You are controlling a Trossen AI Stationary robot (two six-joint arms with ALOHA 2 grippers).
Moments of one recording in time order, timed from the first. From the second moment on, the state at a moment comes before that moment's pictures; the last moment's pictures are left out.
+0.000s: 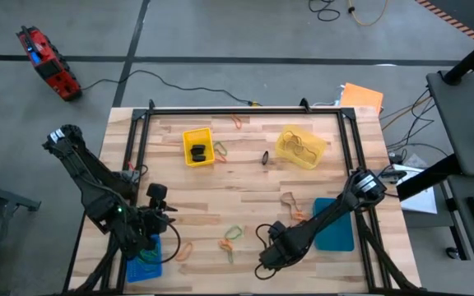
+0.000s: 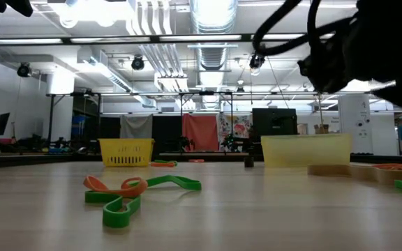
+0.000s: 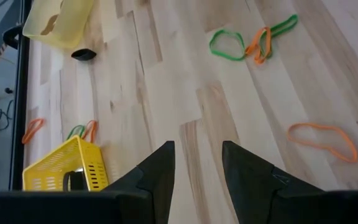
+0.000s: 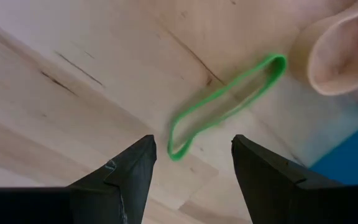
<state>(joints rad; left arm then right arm) -0.88 1.23 1.08 -1.07 -0.64 -0.42 0.58 2.10 1.53 -1.09 -0.11 1.44</state>
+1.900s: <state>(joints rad) -0.88 1.23 0.90 -0.56 -0.80 -0.40 0.33 2.03 1.63 -0.58 0.16 0.26</state>
